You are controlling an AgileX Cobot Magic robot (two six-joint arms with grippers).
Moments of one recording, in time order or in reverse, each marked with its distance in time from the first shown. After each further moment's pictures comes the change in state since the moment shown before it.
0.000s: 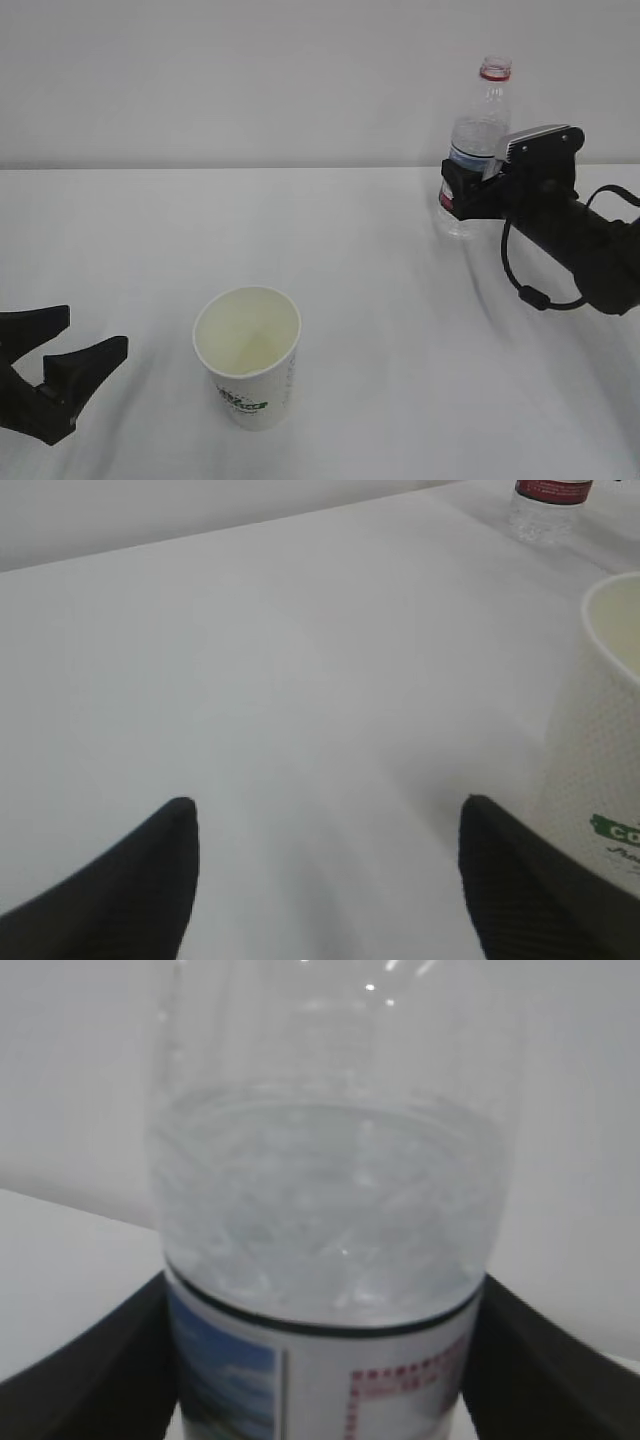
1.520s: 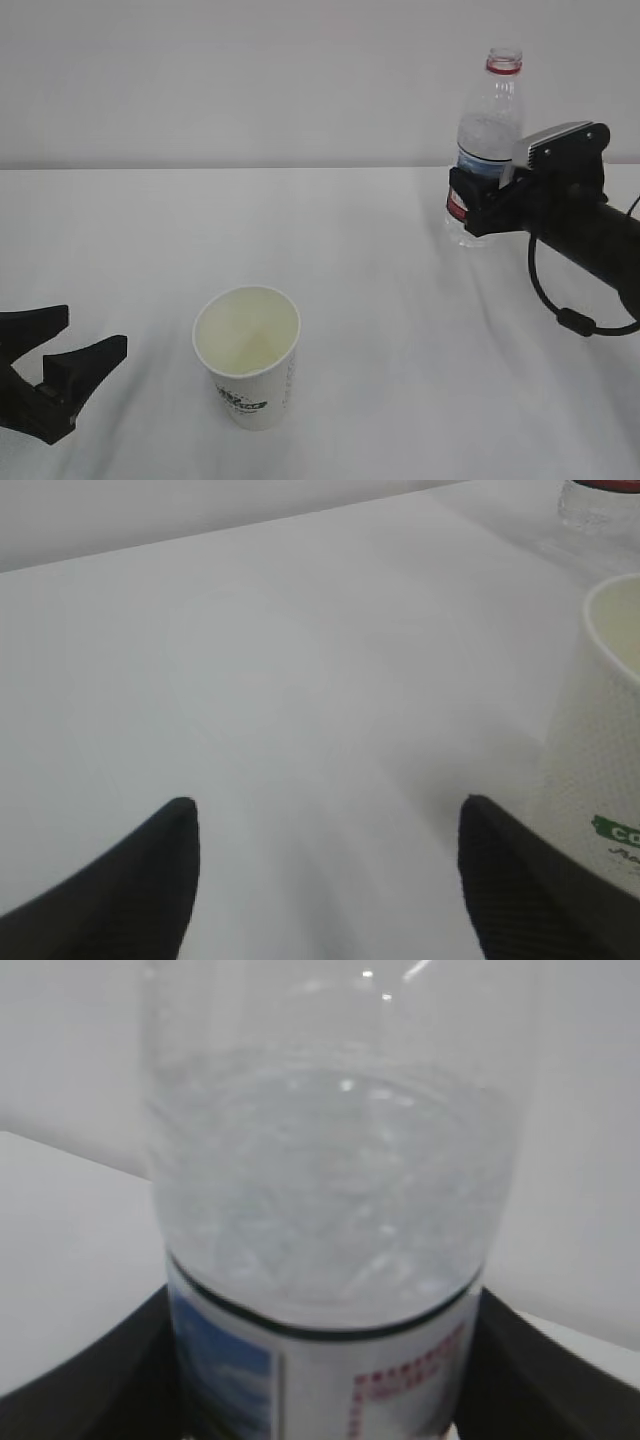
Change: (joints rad) left arm 0.000 0.000 0.000 -0.003 0.000 0.000; right arm 0.000 -0.174 0.196 -0.085 0.004 -0.009
